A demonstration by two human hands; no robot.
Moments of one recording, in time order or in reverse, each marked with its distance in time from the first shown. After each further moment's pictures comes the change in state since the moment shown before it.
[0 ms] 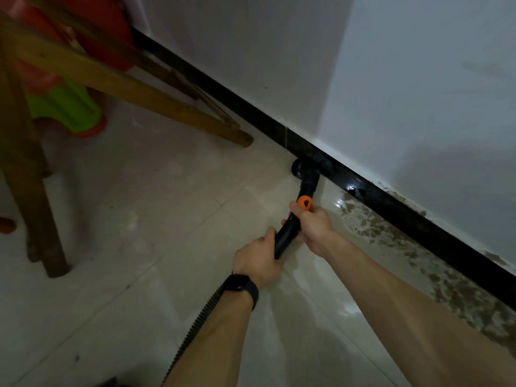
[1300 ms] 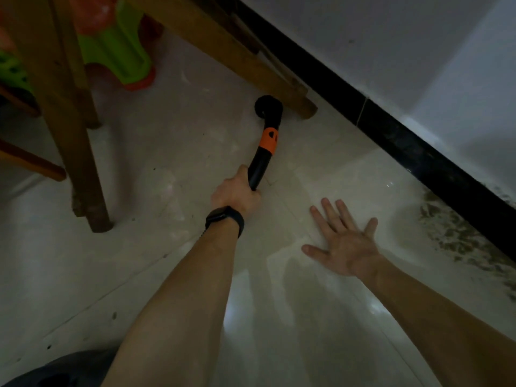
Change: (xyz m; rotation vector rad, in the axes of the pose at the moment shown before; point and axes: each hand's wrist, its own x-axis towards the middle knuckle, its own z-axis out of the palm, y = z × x) left_hand 0.076 -0.145 -0.056 -0.135 0.256 -0.397; right_hand 0.040 0.062 0.017 -1.966 -0.404 -0.299
